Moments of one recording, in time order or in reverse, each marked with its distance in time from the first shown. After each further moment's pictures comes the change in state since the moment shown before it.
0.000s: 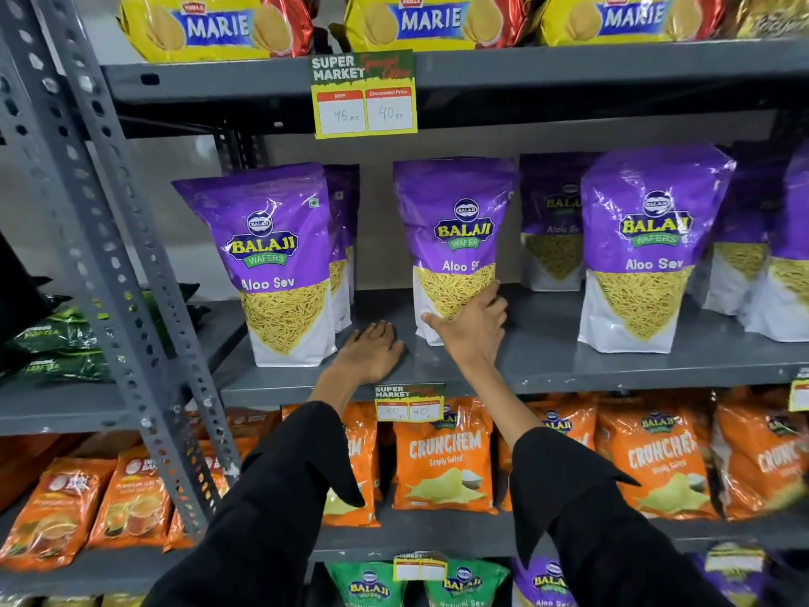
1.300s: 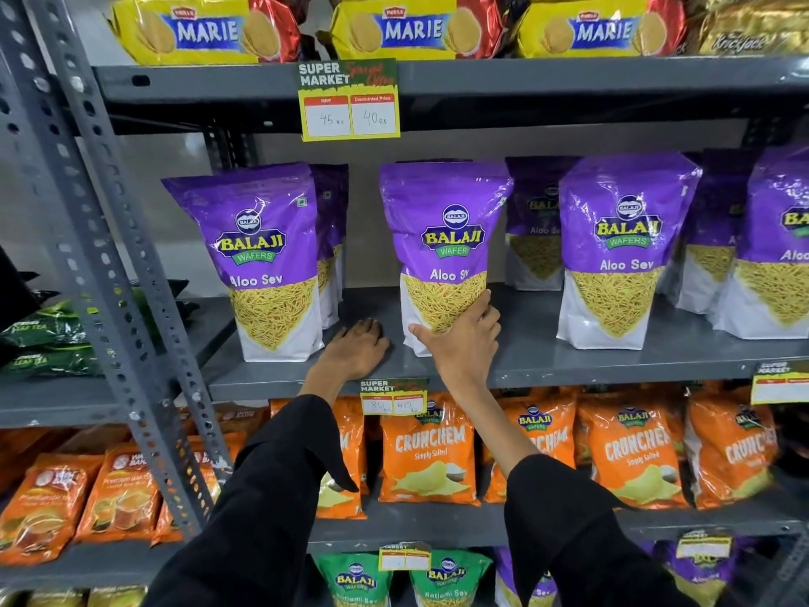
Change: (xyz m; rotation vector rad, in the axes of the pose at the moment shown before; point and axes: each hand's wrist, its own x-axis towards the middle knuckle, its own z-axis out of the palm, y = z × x) left_hand 0.008 -0.008 0.008 0.114 0.032 0.059; right_hand -0.040 0.006 -0.030 -0.051 0.038 -0.038
